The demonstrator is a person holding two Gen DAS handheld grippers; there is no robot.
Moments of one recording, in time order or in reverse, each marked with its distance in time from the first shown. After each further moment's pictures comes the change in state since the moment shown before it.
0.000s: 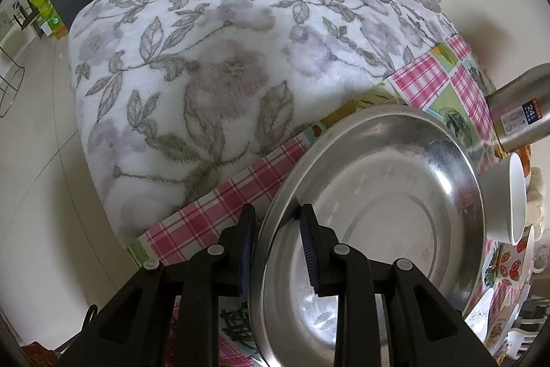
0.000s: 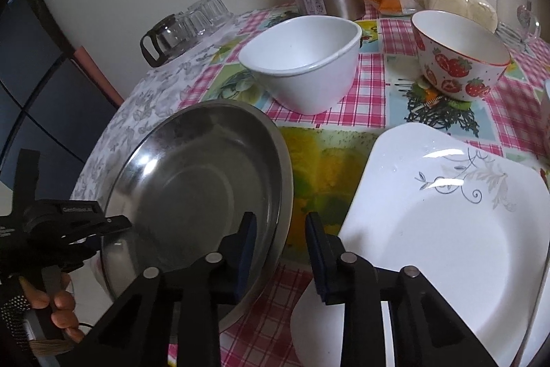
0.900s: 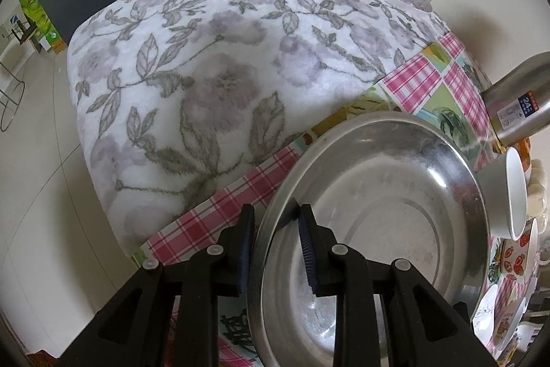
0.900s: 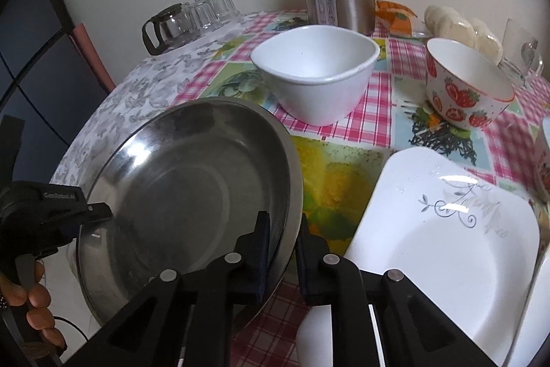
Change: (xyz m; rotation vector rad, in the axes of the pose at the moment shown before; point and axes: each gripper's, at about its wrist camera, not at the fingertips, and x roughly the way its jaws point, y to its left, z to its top) left arm 0.001 -0.010 0.002 0.045 -0.040 0.009; right arm 0.002 0.017 0.003 -0.110 -0.033 -0.087
